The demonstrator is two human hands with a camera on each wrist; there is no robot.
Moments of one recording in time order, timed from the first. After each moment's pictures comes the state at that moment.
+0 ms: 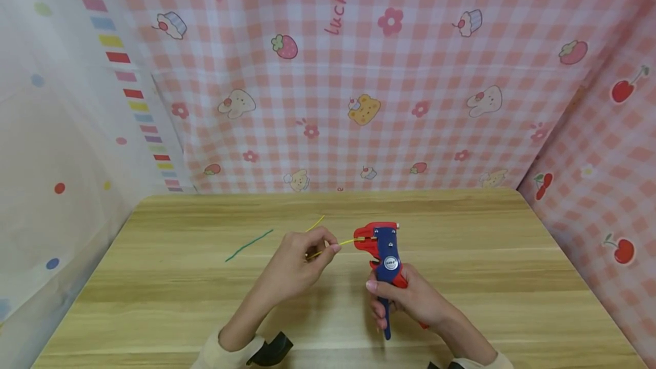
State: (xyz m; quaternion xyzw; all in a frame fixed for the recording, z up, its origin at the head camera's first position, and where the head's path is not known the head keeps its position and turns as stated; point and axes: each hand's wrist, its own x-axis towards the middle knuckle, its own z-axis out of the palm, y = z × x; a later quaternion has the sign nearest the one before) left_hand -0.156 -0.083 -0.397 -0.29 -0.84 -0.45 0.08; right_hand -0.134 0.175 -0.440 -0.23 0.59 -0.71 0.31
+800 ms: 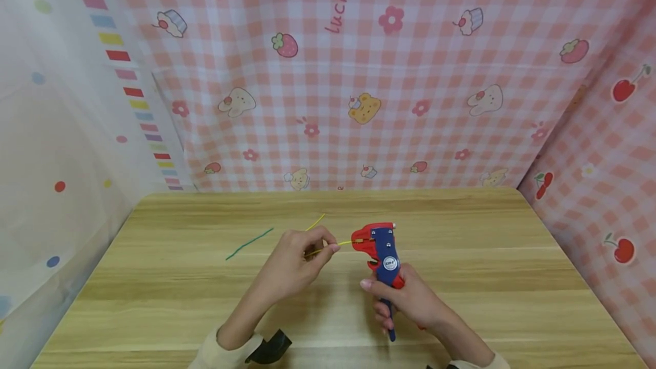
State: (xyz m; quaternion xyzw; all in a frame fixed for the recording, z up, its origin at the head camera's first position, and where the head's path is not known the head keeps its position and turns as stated) left_hand -0.156 -0.087 -0.395 -0.30 -0.85 -0.43 0.09; right_hand -0.128 0.167 -0.441 -0.17 0.63 -0.70 0.30
